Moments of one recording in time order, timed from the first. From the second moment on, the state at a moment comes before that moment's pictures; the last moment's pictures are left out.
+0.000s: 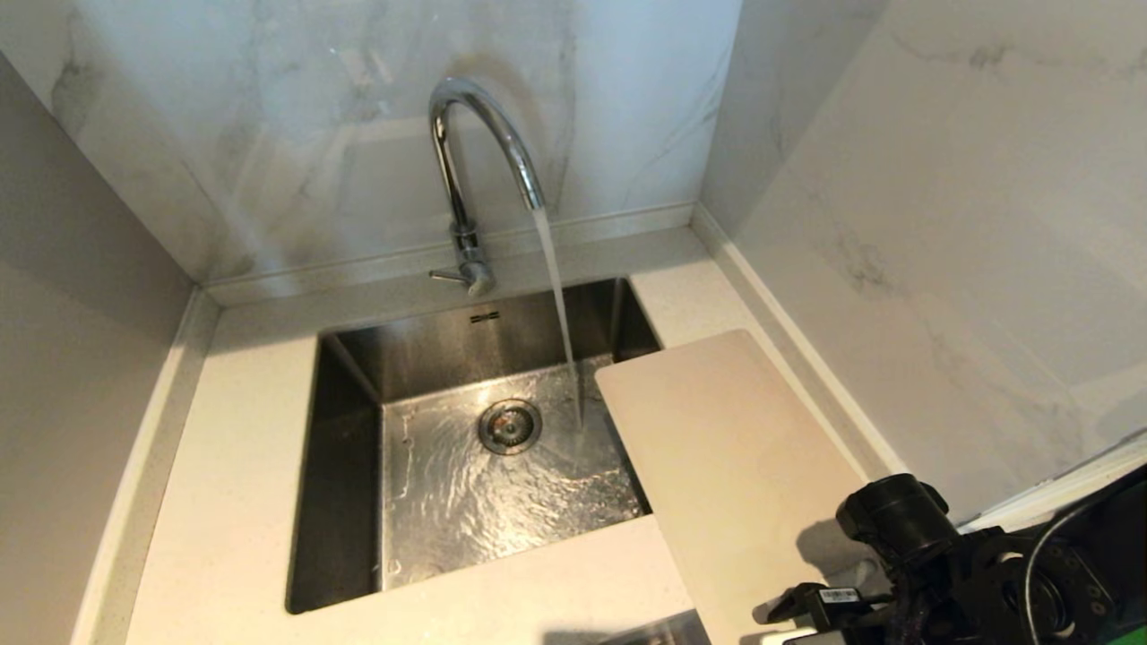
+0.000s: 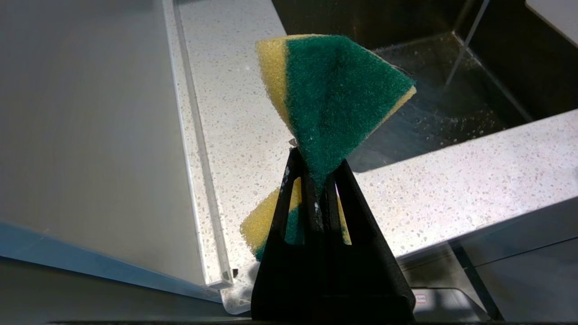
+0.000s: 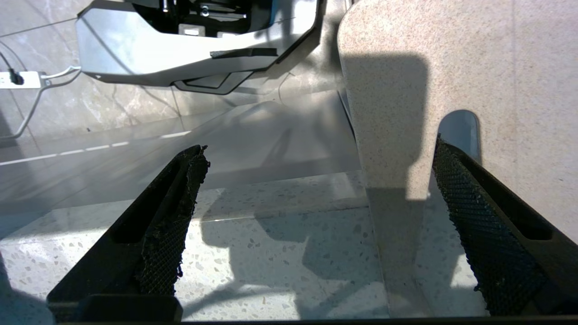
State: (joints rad) left arm 0.00 0.00 0.00 -0.01 0.00 0.00; right arm 0.21 1.76 -0.55 0.07 0.29 -1.45
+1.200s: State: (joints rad) left arm 0.00 0.00 0.00 -0.01 0.00 0.00; right arm 0.27 1.87 -0.57 0.01 0.13 -1.43
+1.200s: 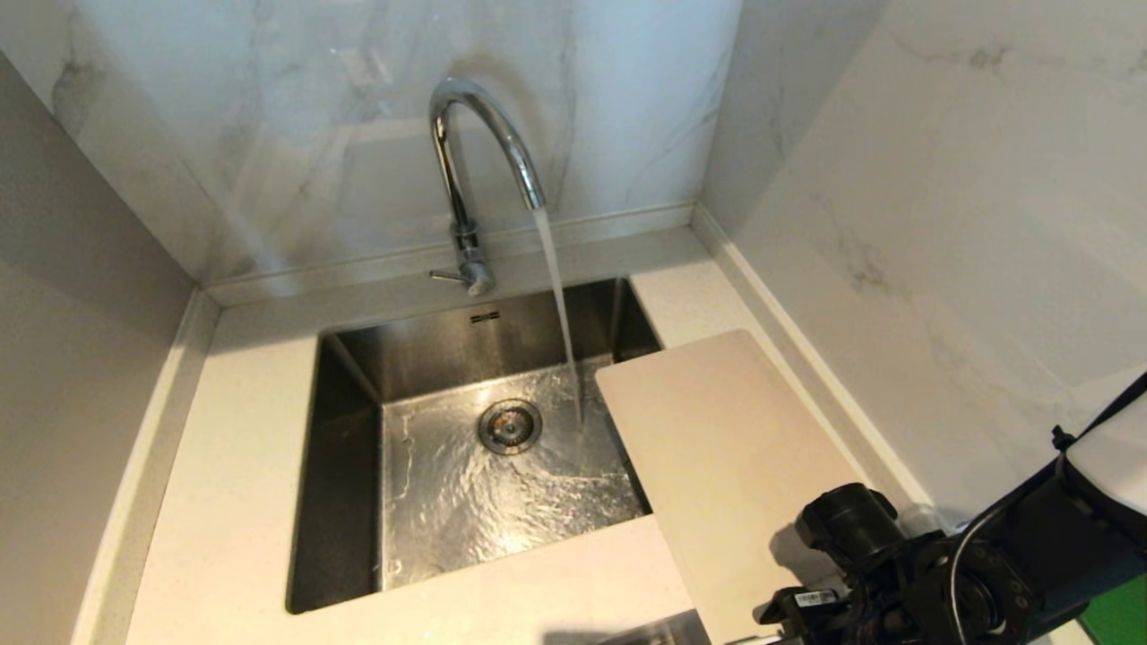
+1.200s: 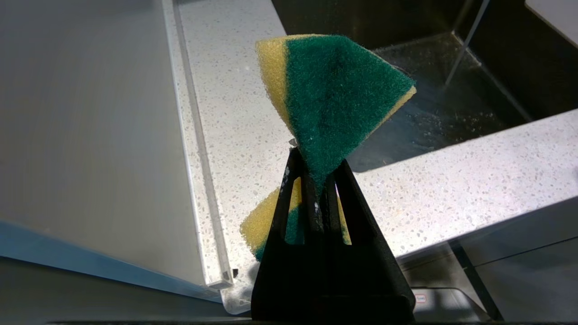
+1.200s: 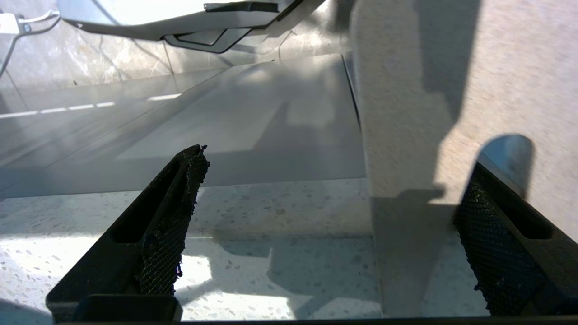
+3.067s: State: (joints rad) left arm 0.00 0.00 0.00 -0.01 0.00 0.00; right arm 0.40 1.92 -0.51 -0.19 -0.04 -1.36
